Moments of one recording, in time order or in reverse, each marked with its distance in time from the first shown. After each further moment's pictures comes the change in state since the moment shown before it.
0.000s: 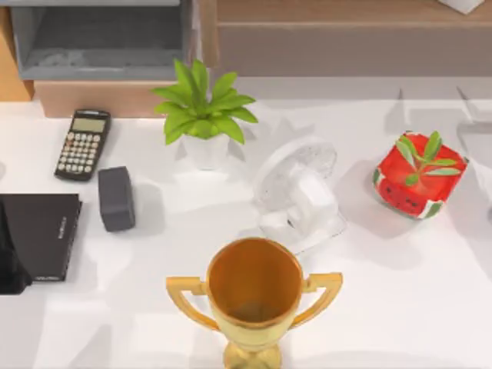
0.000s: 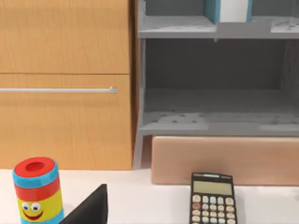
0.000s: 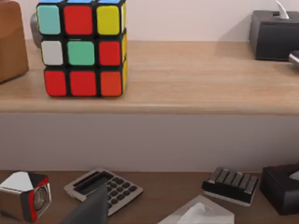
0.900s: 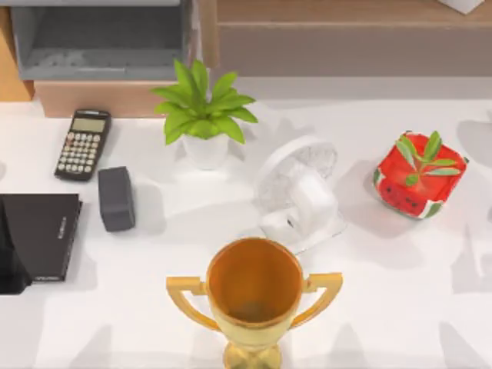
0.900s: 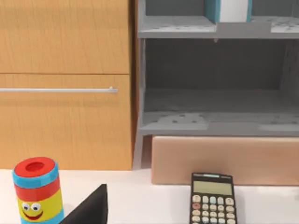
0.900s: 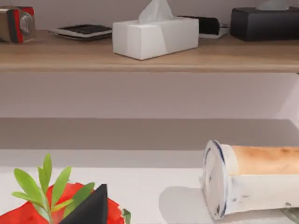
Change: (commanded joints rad) left arm 0.000 0.000 0.000 0.000 0.000 0.000; right arm -0.180 -1.105 -1.055 -0.040 -0.197 -0.007
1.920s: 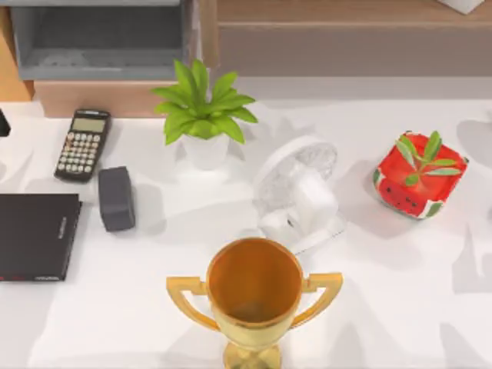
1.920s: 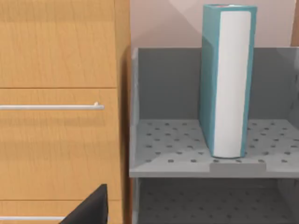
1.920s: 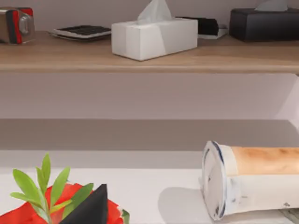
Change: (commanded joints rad) left arm -0.065 0.668 0.475 0.250 -0.052 0.020; right arm 0.000 -0.001 -0.001 0.000 0.000 0.000
